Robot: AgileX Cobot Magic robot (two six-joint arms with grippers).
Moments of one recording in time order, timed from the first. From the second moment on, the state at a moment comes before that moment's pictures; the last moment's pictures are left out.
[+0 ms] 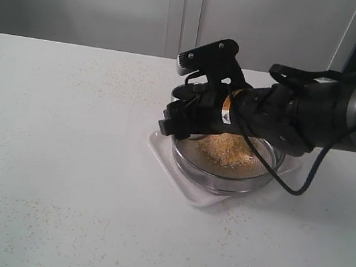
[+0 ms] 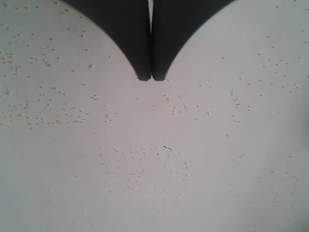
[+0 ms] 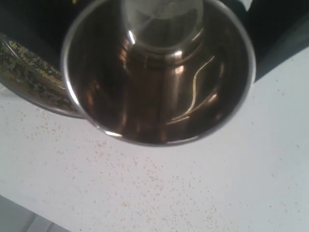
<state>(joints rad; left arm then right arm) 0.05 0.00 0.02 -0.10 0.52 0.20 0.56 1.79 -1.06 -0.55 -0.04 0.47</state>
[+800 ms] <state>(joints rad) 0.05 0.00 0.02 -0.10 0.52 0.20 0.42 1.74 -0.81 -0.42 -0.54 0.47</state>
